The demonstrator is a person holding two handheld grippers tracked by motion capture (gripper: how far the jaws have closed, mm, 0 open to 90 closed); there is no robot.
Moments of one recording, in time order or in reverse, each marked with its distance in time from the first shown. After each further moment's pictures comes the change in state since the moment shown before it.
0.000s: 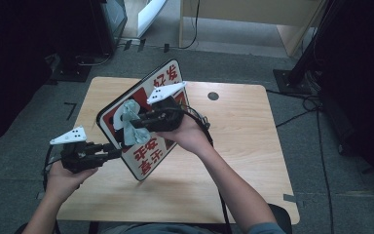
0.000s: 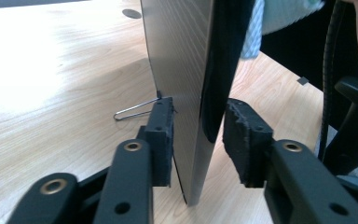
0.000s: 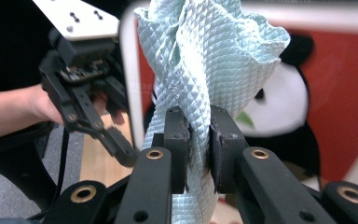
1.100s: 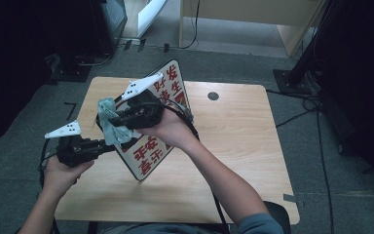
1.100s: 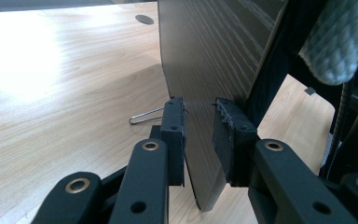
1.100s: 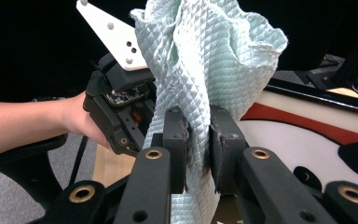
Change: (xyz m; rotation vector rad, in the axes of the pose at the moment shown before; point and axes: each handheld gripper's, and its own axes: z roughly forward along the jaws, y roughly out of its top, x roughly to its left) left arm 0.017 0.006 -0.003 -0.027 0.019 -0.027; right arm 0.021 0.039 0.022 0.024 0.047 -0.066
